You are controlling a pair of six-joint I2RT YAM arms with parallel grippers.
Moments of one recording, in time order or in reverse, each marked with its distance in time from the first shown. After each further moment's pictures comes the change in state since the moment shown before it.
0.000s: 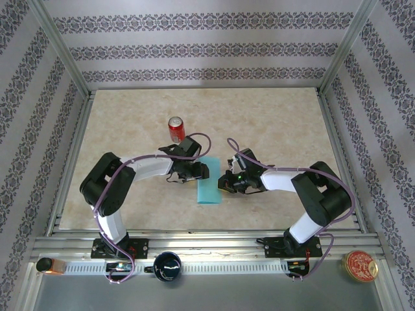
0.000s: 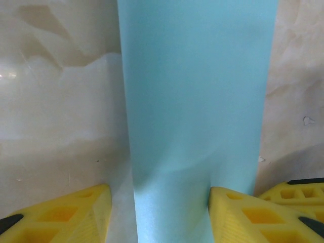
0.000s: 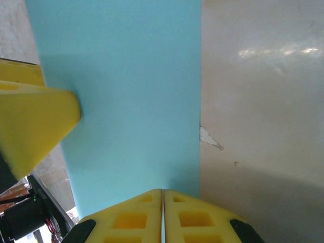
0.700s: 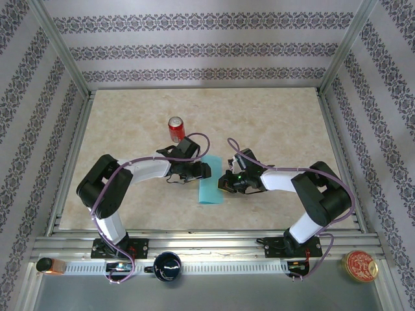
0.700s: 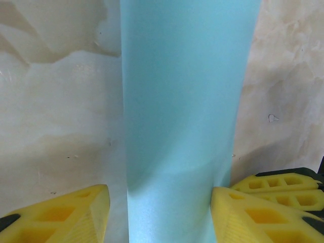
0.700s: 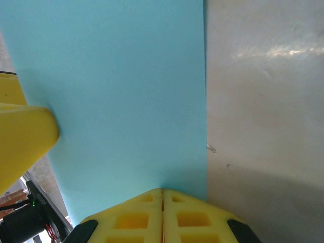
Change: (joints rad) left arm -0.001 -0.031 -0.037 0.077 0.045 -0.034; right arm 0.002 0.001 0.000 0.000 0.015 0.014
